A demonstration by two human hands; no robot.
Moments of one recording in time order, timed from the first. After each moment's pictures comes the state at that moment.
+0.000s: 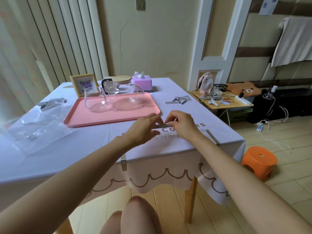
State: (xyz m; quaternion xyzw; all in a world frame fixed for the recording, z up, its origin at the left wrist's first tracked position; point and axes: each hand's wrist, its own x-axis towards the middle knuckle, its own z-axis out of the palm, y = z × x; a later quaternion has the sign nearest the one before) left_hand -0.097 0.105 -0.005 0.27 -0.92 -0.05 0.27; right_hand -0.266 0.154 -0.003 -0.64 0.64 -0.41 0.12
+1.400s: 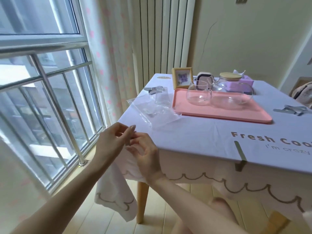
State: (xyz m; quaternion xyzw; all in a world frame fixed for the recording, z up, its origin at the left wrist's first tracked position) left_hand 0.267 0.196 -0.028 0.64 -0.56 -0.17 0.49; right_hand 0.154 0.181 -0.088 -0.68 0.30 -0.60 0.30
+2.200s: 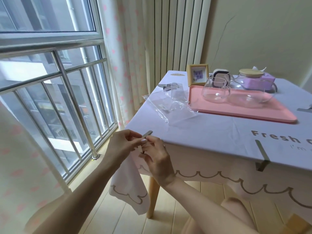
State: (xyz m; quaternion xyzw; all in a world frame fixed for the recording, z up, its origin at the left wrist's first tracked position) left_hand 0.286 0.218 -0.039 0.64 -0.51 -0.29 0.49; right_hand 0.166 0.177 -0.129 -0.78 0.29 -0.55 0.04
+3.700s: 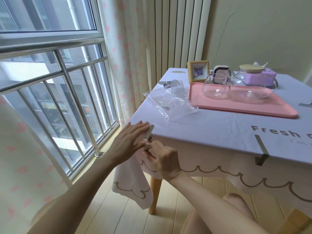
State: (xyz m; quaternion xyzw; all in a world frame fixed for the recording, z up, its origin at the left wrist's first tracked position) left_hand 0.317 0.182 -0.082 0.54 -0.81 0.05 0.23; right_hand 0.149 0.173 -0.137 -0.81 0.33 -0.48 -0.10
